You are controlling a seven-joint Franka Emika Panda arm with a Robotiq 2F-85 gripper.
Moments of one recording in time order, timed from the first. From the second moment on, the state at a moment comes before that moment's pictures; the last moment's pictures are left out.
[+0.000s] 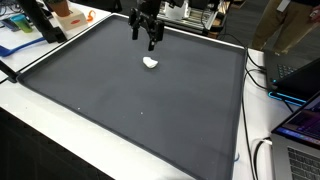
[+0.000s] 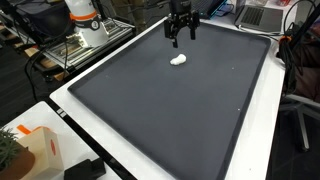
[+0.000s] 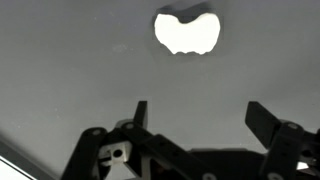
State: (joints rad) arm -1.98 -0.22 2.16 -2.43 0.02 2.82 0.51
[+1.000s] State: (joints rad) arm -2.03 -0.33 2.15 -2.23 0.54 2.41 0.03
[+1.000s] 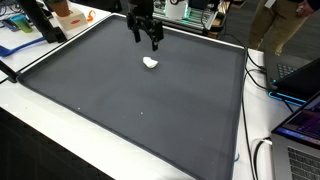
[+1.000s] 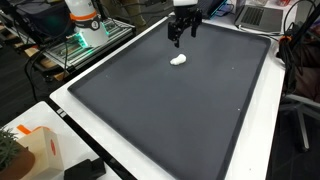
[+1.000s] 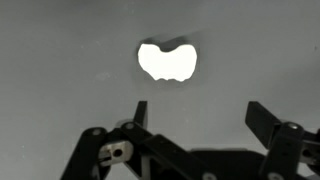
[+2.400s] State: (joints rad) arm -2.27 -0.82 2.11 -1.78 0.87 1.80 -0.09
